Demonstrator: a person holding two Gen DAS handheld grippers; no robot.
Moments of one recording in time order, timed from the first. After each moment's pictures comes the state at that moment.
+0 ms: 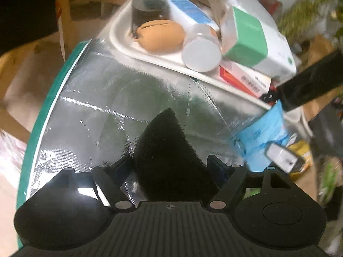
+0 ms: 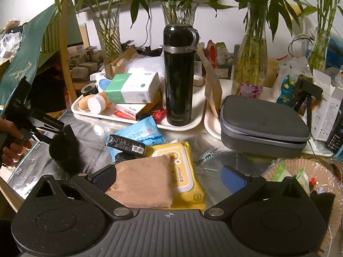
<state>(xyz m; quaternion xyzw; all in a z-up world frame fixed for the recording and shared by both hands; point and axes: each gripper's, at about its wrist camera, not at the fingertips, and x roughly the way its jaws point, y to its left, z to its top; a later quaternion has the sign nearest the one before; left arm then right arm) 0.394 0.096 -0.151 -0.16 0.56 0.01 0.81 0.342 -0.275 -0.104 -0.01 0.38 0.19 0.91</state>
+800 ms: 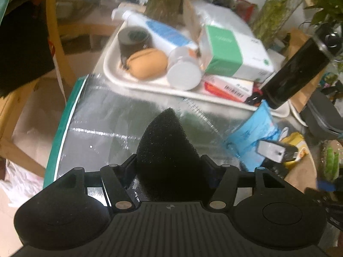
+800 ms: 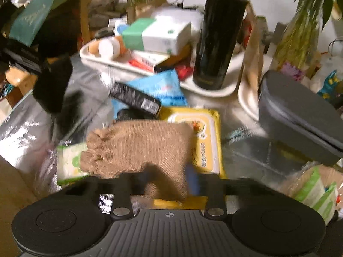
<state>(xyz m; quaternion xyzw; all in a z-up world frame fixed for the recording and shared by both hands) 0.377 0.090 -0.118 -0.10 0.51 -0.02 0.85 0.377 -0.227 -0.171 -0.11 0.45 0.25 0.85</state>
